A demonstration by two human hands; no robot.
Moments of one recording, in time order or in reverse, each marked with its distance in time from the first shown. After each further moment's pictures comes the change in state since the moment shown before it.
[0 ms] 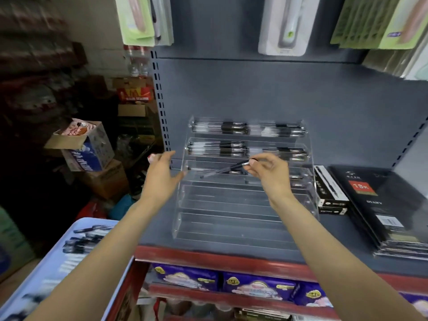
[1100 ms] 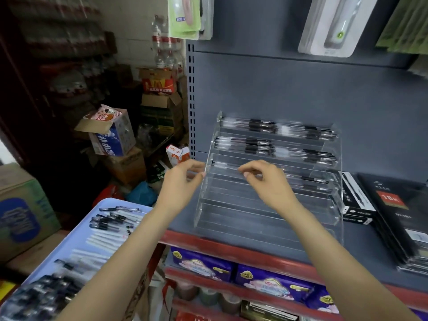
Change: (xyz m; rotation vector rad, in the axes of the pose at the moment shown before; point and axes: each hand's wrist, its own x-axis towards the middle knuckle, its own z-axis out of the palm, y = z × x) left_hand -0.048 -0.002 -0.024 -0.252 0.006 0.004; right_hand -0.030 -0.012 0.033 -0.626 -0.409 -0.305
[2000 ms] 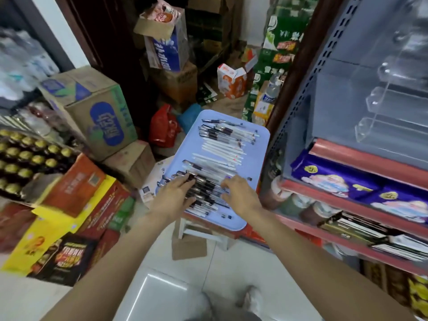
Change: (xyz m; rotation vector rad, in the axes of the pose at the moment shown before) left_hand -0.206 -0.332 -0.203 0.612 -0.558 -0.218; right_hand -0.120 -0.124 0.405 -0.364 -0.647 0.169
